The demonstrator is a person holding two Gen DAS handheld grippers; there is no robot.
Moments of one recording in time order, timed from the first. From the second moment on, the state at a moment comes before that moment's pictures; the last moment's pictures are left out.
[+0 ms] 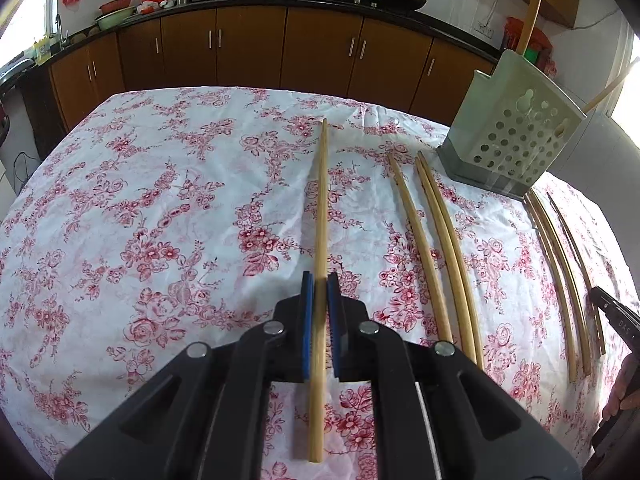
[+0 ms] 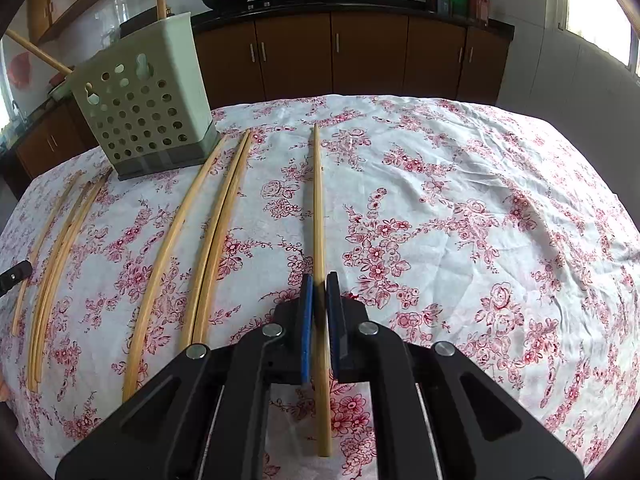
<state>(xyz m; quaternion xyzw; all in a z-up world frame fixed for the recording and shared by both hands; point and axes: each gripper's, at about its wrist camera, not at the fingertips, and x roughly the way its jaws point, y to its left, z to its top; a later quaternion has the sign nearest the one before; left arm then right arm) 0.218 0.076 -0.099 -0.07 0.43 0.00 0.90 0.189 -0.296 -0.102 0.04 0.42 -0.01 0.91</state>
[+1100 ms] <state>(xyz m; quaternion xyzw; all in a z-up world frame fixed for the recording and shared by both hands) 0.218 0.076 -0.099 -0.07 0.43 0.01 0.90 0.190 -0.297 -0.103 0.04 0.42 0.00 0.91</state>
